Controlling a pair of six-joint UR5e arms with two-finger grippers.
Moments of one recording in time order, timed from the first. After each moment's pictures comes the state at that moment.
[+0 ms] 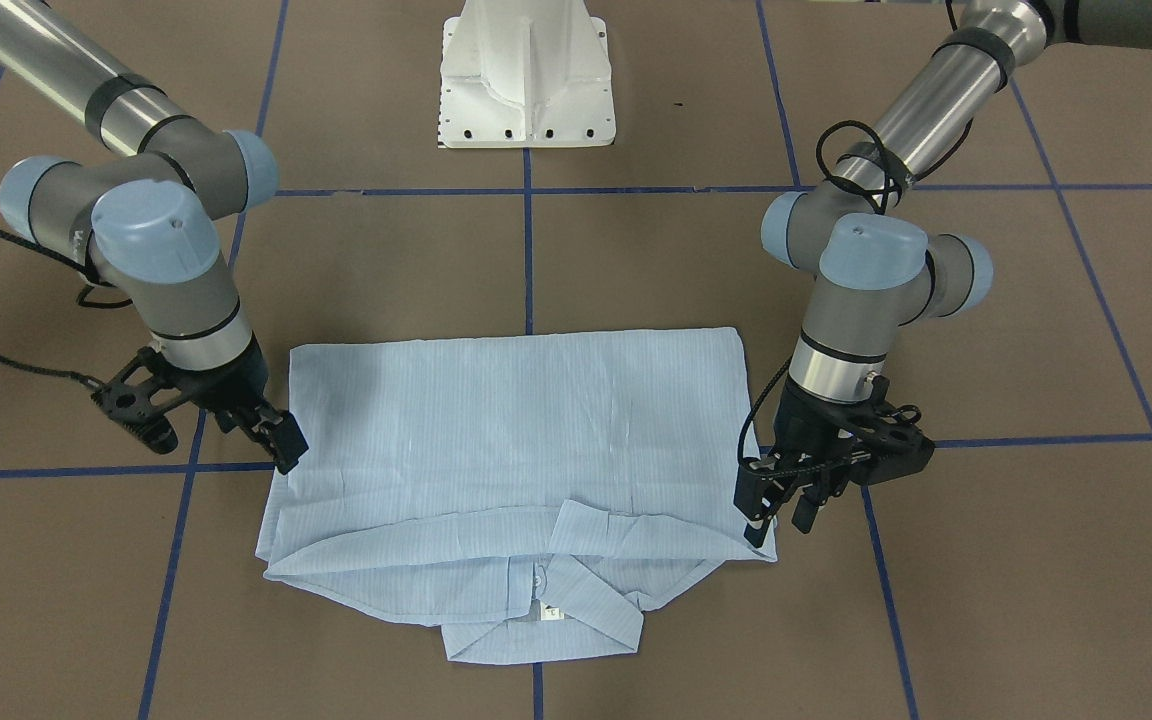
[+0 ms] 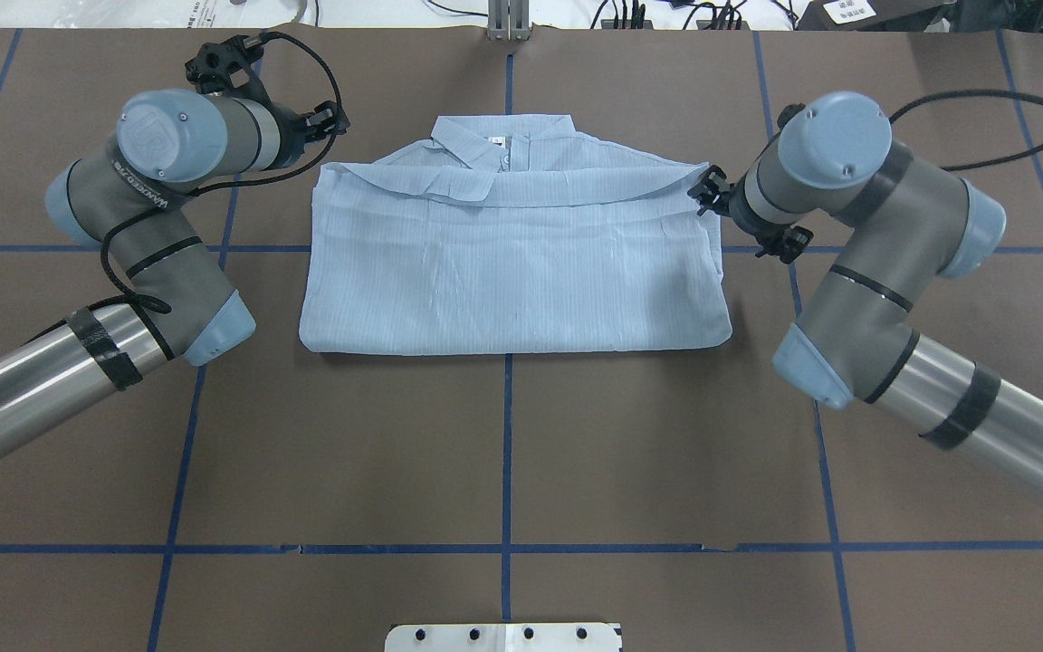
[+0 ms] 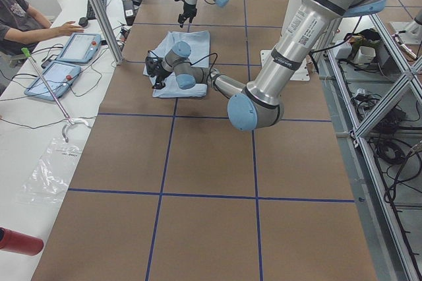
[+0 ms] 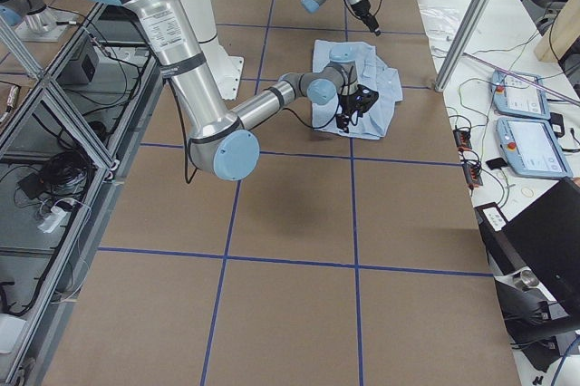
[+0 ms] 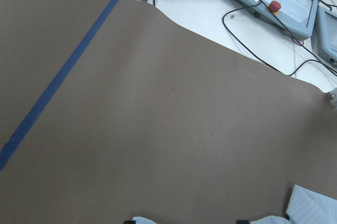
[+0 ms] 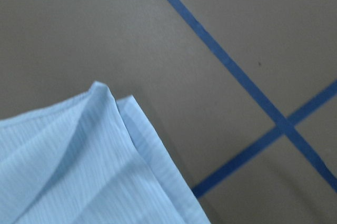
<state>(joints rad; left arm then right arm) -0.79 -2.19 -1.28 -2.36 -1.60 -1.45 0.75 -1.13 1.61 -1.31 1.82 1.70</state>
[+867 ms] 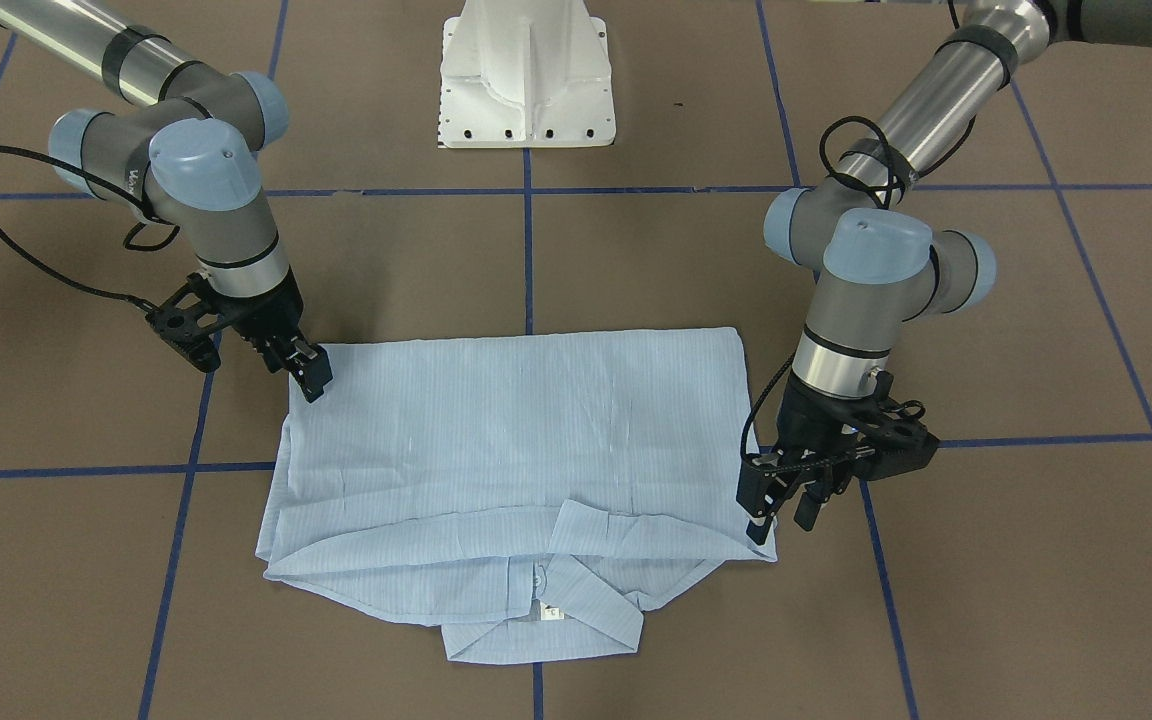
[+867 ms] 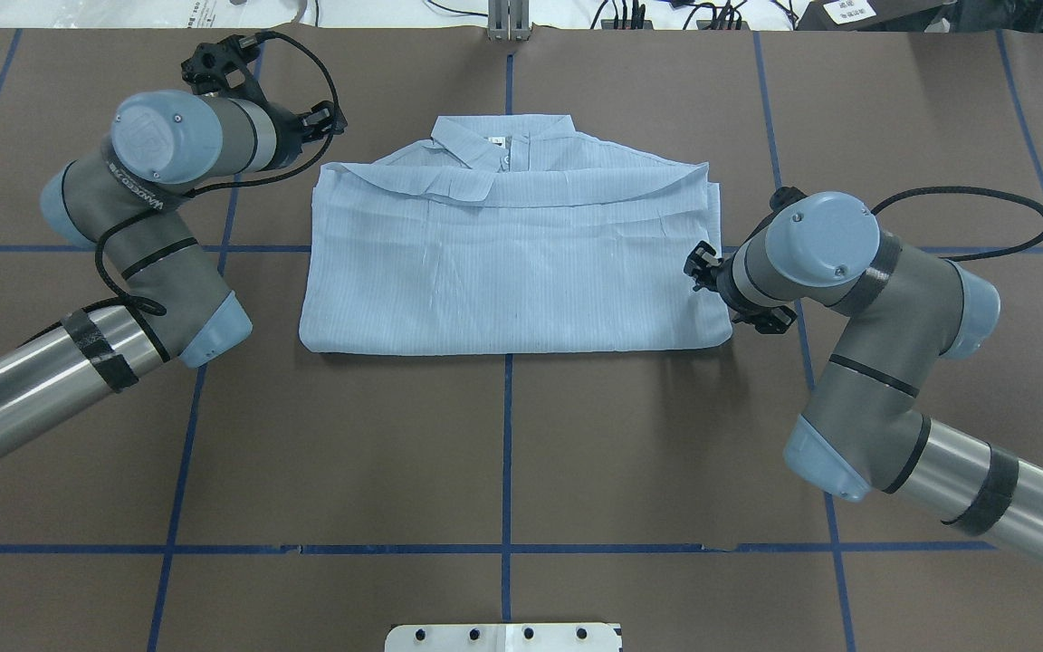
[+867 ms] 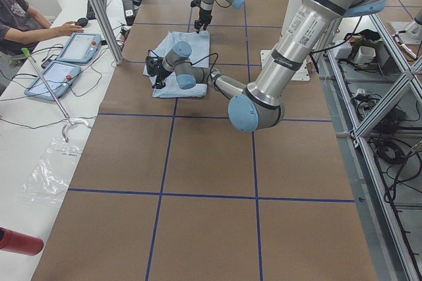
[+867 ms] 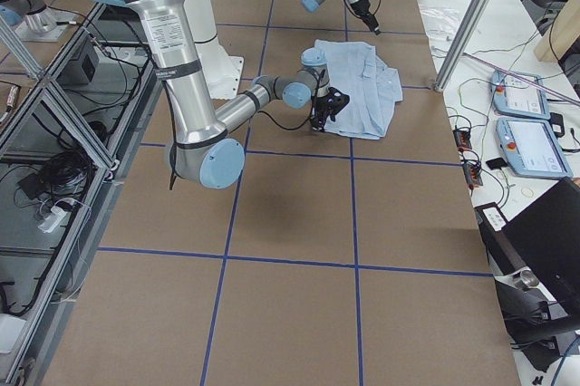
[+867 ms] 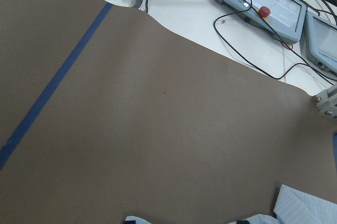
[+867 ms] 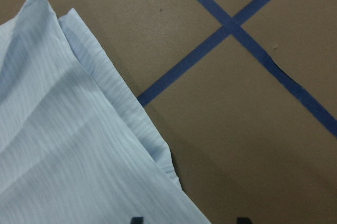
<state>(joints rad) -0.79 -2.18 -1.29 -2.36 -1.60 -1.46 0.64 -1.21 1.70 -1.31 1.77 1.82</state>
